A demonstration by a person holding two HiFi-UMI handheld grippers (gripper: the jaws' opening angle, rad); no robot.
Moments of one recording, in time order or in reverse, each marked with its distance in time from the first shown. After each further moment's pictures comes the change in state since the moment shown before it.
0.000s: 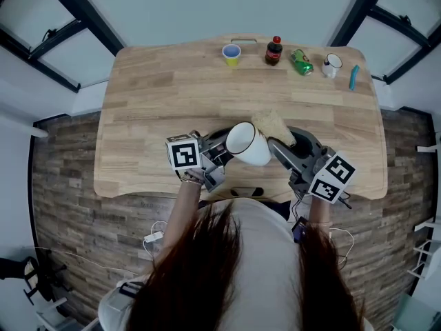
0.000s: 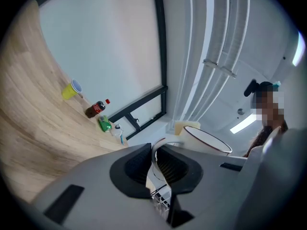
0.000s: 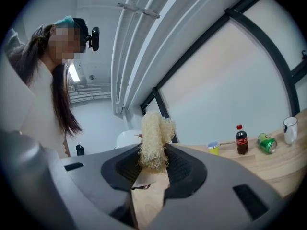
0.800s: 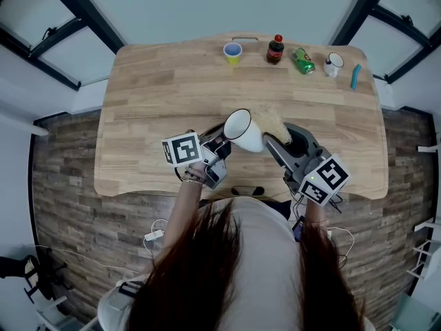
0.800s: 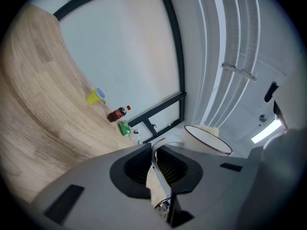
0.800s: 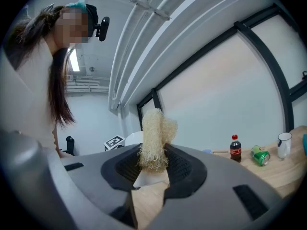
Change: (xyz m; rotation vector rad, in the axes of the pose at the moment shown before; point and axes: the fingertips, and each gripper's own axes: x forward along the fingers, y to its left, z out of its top) left arm -0.012 0.028 0.021 -0.023 -0.078 0.236; right arm 0.013 -0.002 0.001 -0.117 -0.020 -0.090
